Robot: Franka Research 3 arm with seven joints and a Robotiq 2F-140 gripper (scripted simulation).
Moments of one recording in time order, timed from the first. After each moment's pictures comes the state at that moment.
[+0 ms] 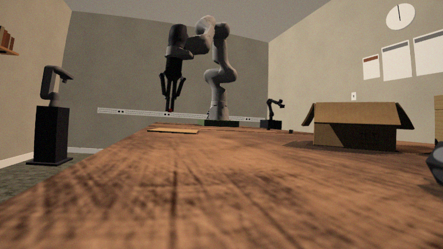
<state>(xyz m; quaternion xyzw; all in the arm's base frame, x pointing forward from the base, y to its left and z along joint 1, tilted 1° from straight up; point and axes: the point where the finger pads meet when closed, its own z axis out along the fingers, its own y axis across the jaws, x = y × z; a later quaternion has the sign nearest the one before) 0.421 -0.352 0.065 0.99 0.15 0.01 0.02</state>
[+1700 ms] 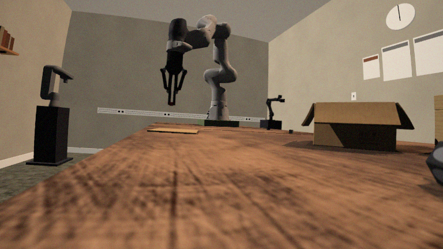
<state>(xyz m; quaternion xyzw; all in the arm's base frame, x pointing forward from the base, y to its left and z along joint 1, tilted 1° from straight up) 0.414 -0.345 0.095 1.00 -0.08 0.01 0.00</state>
